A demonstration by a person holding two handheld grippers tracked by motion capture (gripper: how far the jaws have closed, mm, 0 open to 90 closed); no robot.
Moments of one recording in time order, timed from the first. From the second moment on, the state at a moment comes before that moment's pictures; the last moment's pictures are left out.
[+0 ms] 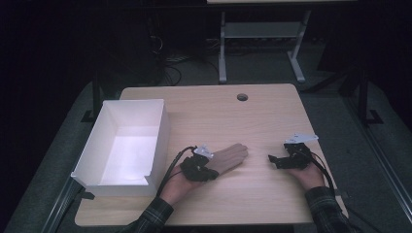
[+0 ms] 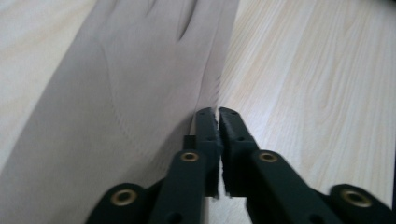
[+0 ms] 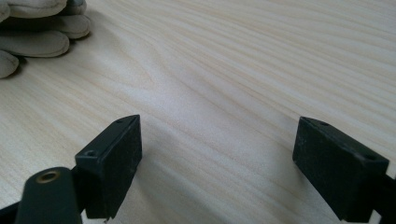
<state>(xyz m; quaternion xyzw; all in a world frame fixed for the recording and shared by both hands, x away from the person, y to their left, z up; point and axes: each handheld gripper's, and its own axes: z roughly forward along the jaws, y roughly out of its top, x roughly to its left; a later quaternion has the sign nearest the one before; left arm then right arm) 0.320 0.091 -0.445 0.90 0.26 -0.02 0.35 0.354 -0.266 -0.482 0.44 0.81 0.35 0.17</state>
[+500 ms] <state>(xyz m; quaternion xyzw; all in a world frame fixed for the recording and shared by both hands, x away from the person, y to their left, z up) 0.339 0.087 -0.423 0.90 0.24 0.04 0.37 0.354 -0.266 -0.483 0.44 0.81 0.35 0.17</state>
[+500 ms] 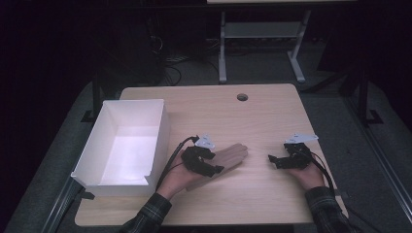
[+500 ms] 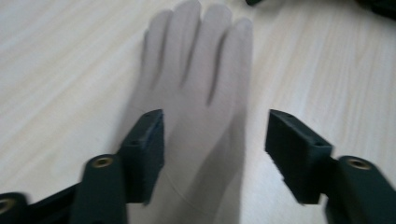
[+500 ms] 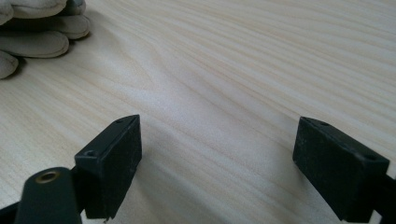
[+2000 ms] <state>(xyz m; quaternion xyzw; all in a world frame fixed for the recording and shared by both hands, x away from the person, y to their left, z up) 0.349 0.073 -0.455 0.92 0.21 0.00 0.32 0.354 -0.266 -0.483 0.44 0.81 0.35 0.17</state>
